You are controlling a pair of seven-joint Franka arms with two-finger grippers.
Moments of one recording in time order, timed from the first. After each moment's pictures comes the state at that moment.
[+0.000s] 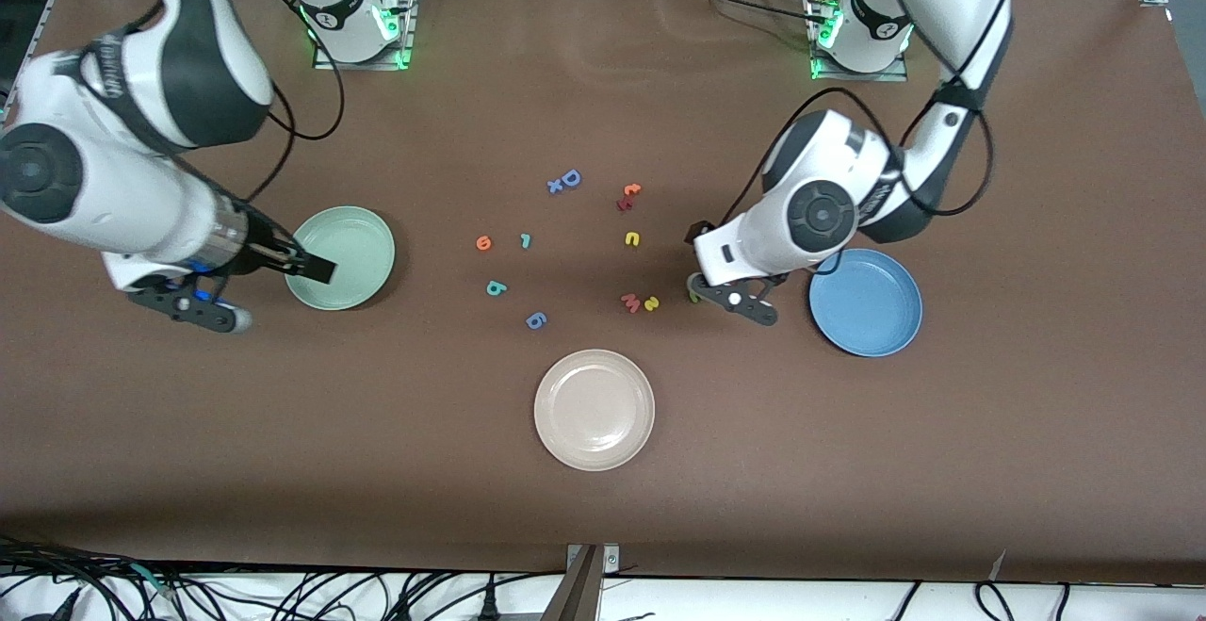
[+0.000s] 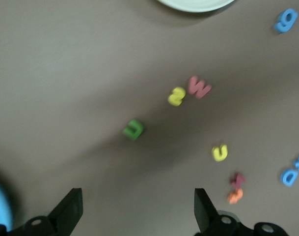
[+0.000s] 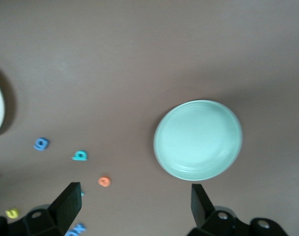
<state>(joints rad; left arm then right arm) -0.28 0.55 -0.26 -1.64 -0.08 2.06 -0.05 0.00 0.36 0.29 -1.51 -0.04 1.74 0.64</state>
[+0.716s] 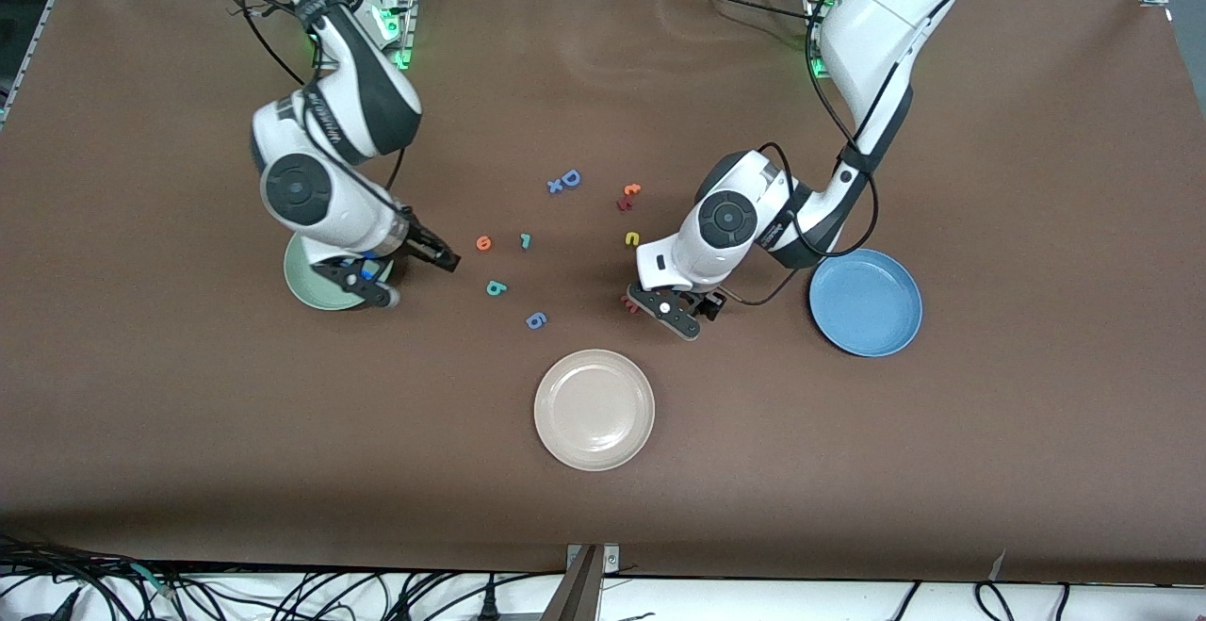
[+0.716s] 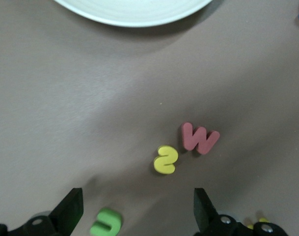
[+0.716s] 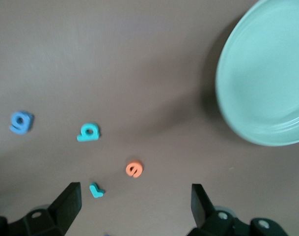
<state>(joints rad) -0.37 0.75 -0.26 -1.65 0.11 2.42 -0.02 0.01 0.38 0.45 -1.94 -0.04 2.16 0.97</state>
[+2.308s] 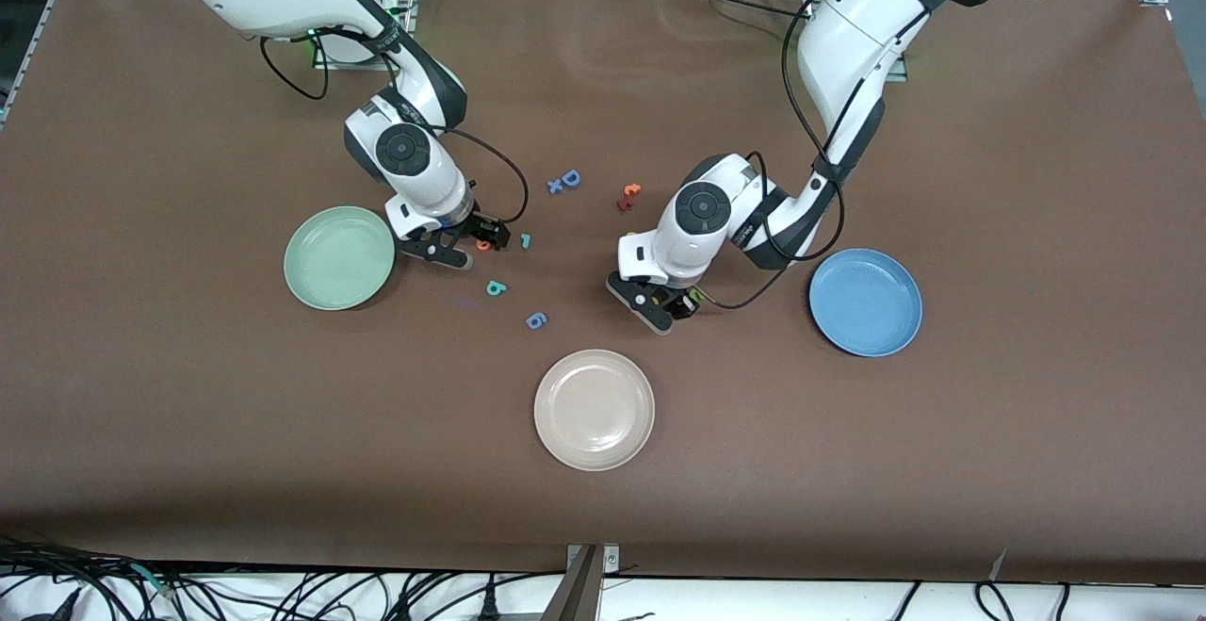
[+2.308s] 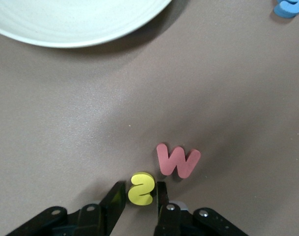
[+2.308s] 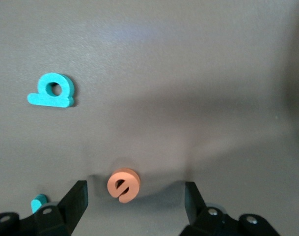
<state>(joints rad) -0.40 0.79 -0.26 -1.65 0.19 2.51 -0.02 0.02 0.50 0.50 -2.21 -0.39 2.63 1.06</state>
